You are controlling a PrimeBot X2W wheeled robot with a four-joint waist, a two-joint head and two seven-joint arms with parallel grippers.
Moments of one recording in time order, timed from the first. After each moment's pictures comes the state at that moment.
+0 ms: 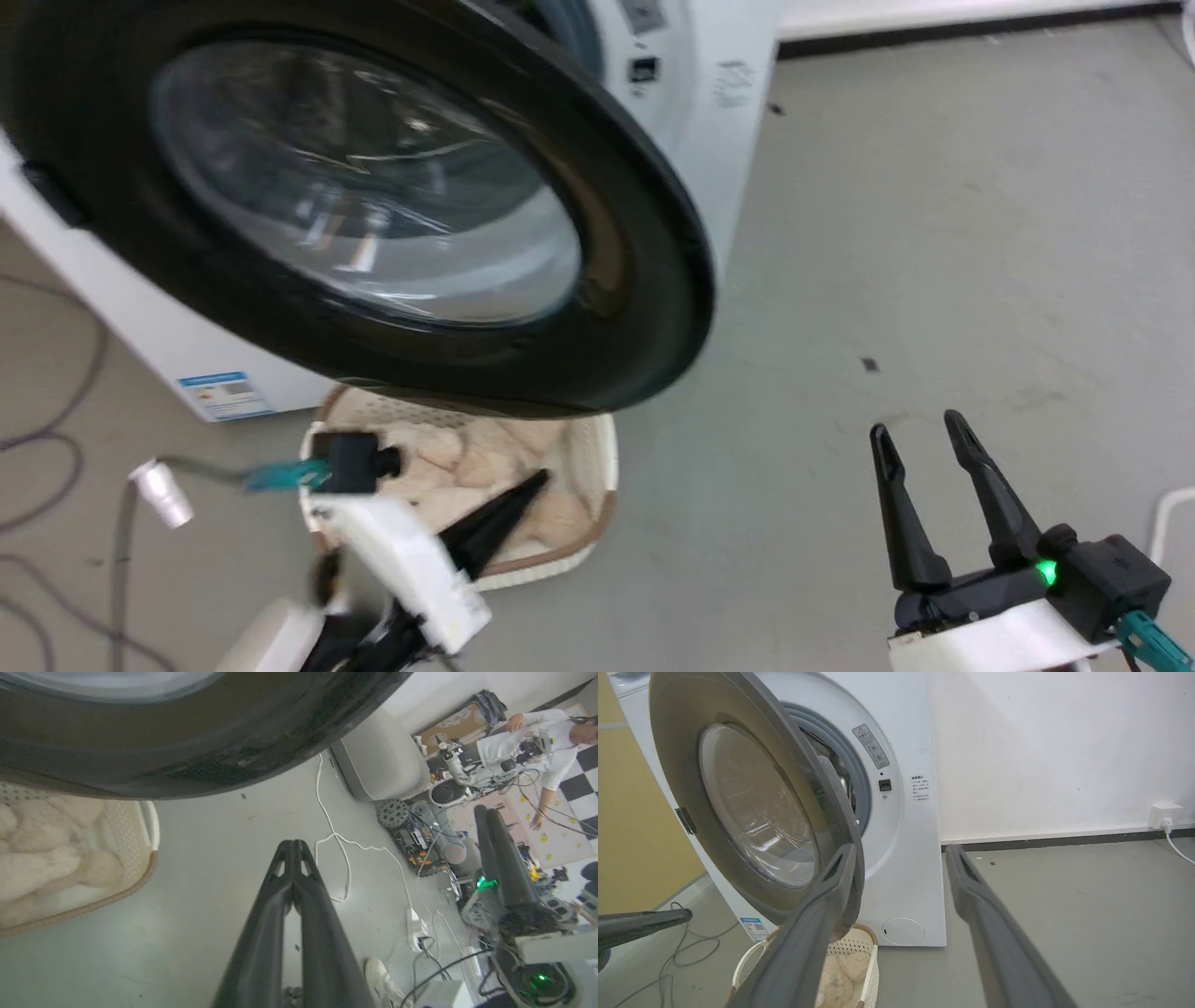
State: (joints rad) left arm -0.24 0.35 -0.46 0.09 -1.17 -0.13 0.31; right arm 0.01 -0.07 0.11 -0.05 0.21 0.13 -0.26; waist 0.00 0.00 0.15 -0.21
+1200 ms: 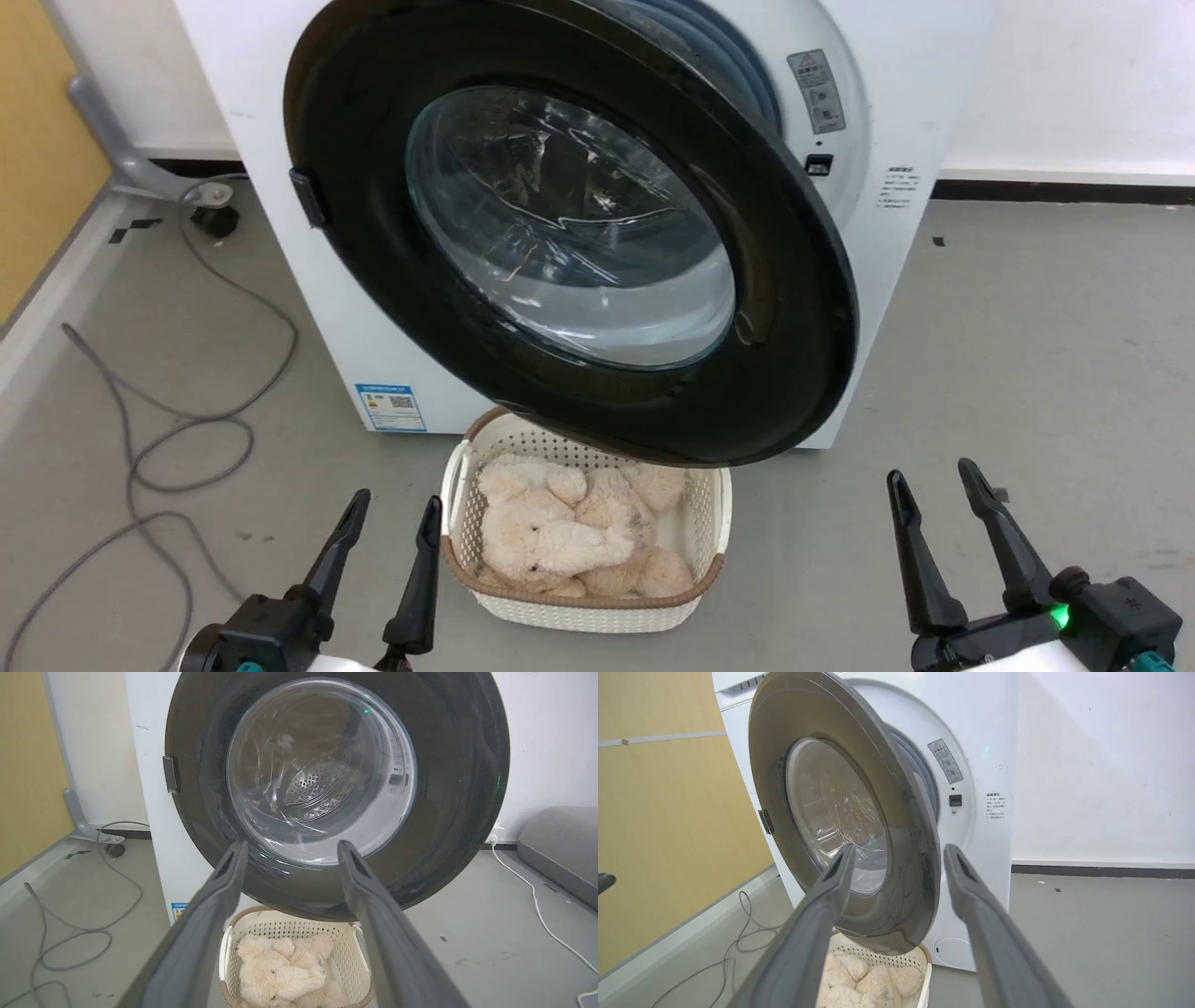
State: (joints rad) left arm 0.08 0.15 -0.13 0.03 -0.26 -0.09 -0.26; right arm 0.09 -0.09 0.09 -0.05 0.23 0.13 -0.26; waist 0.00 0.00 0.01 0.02
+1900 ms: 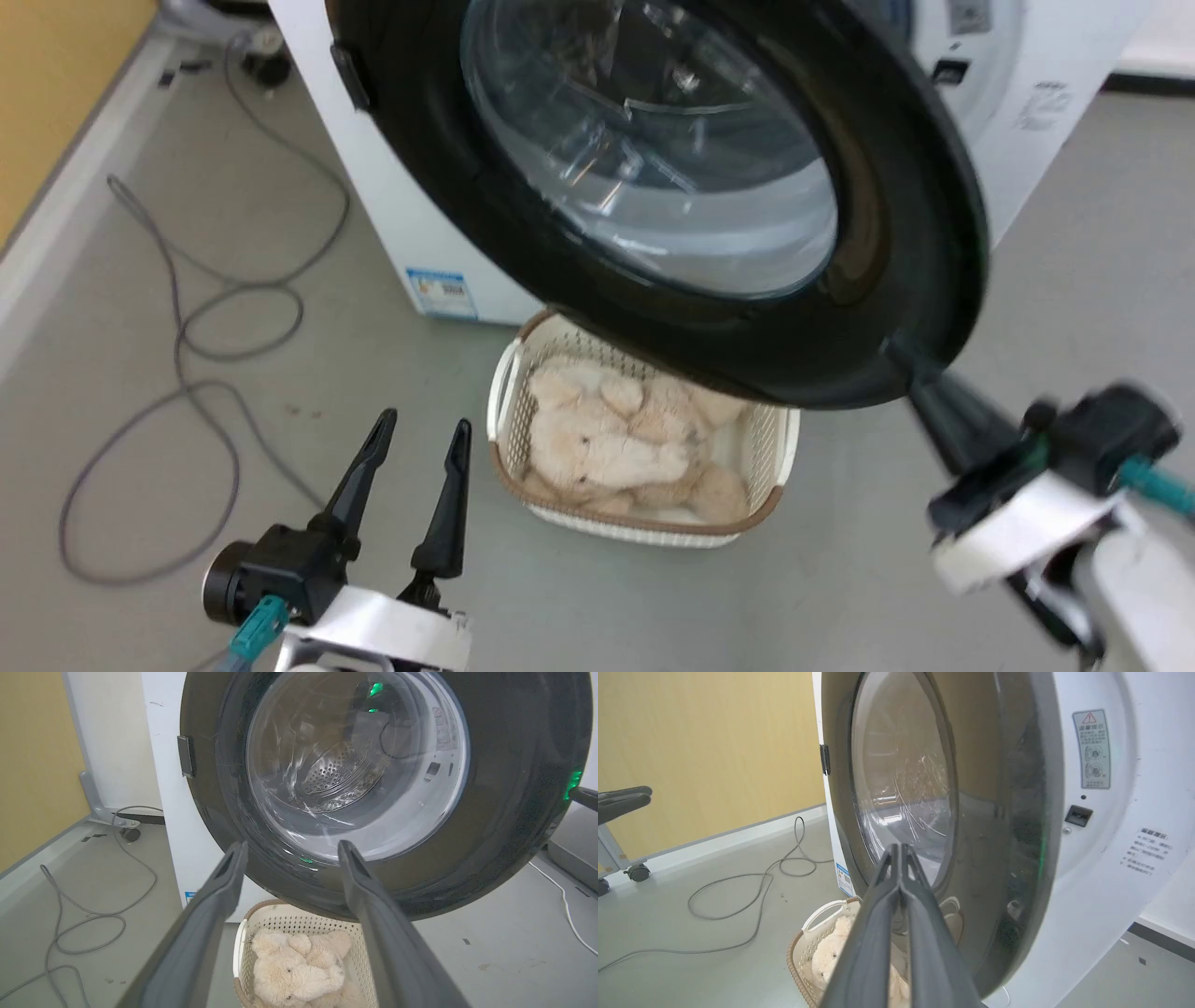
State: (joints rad) left arm -0.04 0.10 -0.13 0.03 -0.21 -0.13 -0.26; right arm -0.30 -0.42 0.37 0.10 0.34 0.13 -0.22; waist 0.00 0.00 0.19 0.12
